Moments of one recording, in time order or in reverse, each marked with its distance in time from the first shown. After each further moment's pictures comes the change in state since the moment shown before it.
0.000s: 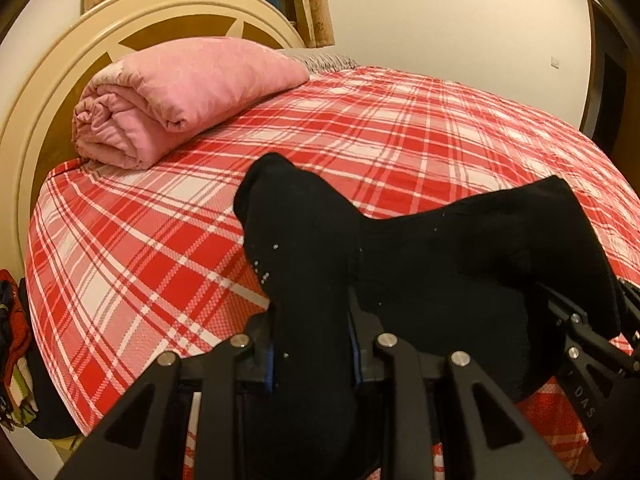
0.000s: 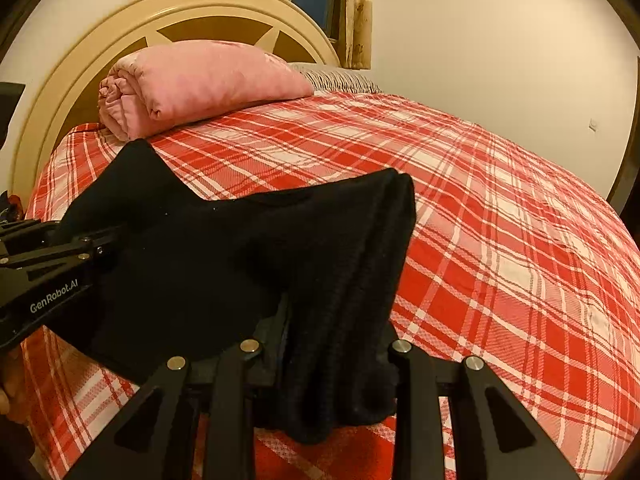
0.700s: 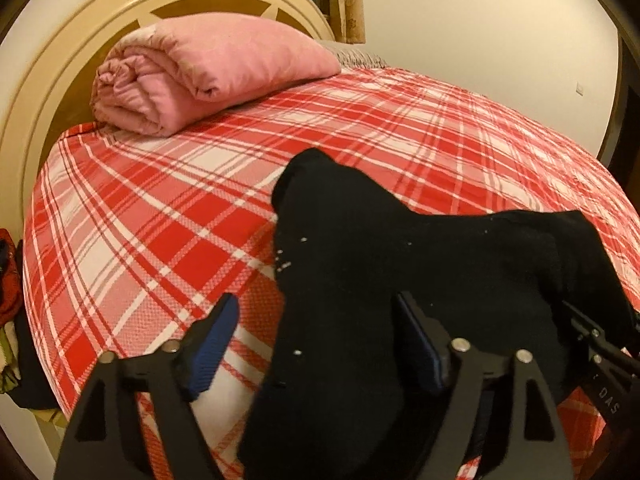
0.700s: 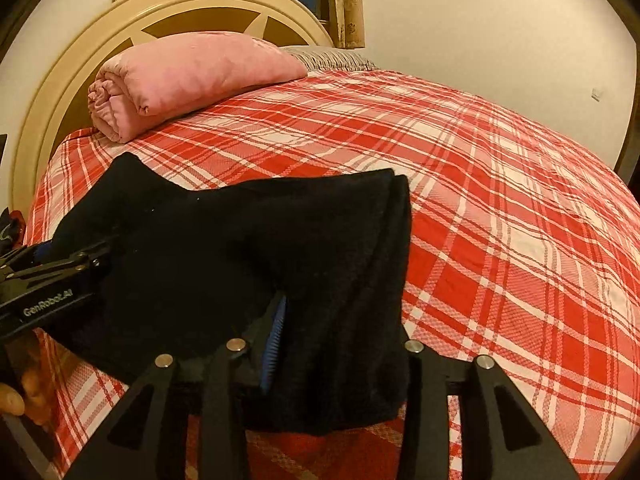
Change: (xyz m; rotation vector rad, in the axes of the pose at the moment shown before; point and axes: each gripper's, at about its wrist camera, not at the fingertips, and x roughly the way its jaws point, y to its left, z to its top) left arm 0.016 0.030 -0.009 -0.119 0.021 0.012; right arm 0.015 -0.012 -0.004 0.073 0.061 0.037
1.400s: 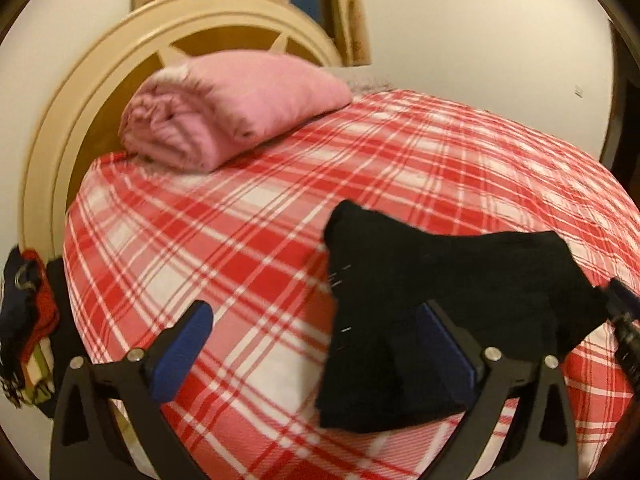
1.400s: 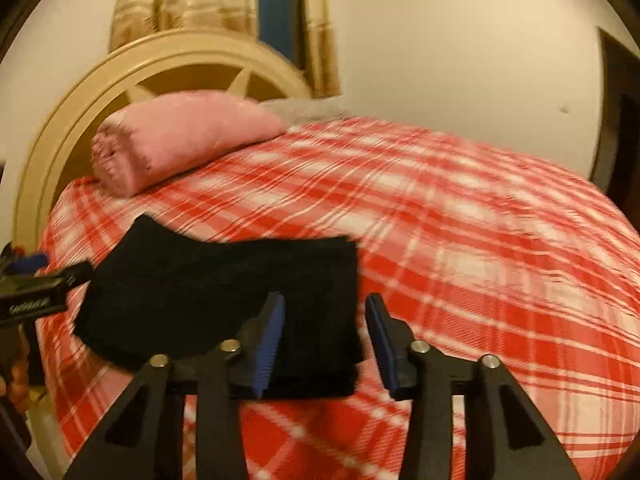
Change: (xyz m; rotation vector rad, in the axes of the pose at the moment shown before) left arm -0.062 0.015 0.007 0.053 -0.096 0.055; right arm -0.071 -0.006 -0.004 0.048 -0.164 -0.025
